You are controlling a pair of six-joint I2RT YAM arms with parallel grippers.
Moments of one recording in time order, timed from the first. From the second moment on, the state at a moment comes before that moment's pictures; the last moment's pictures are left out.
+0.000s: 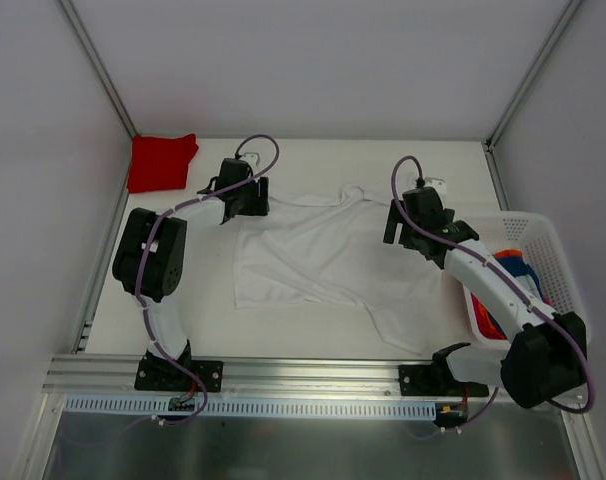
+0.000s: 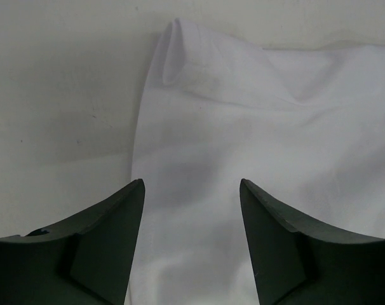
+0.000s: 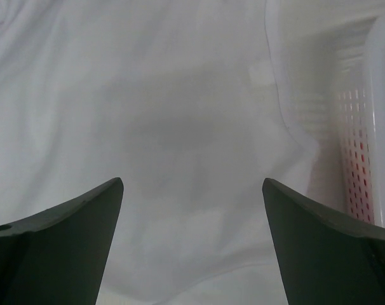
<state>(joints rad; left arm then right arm) -0.30 1.88 1.18 -0.06 0.05 -0.20 0.38 1.31 0.98 -0.57 0.37 0.42</state>
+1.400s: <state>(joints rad) -0.31 1.94 1.24 0.02 -0.03 -0.63 0.48 1.02 0.89 -0.68 0.46 0.48</state>
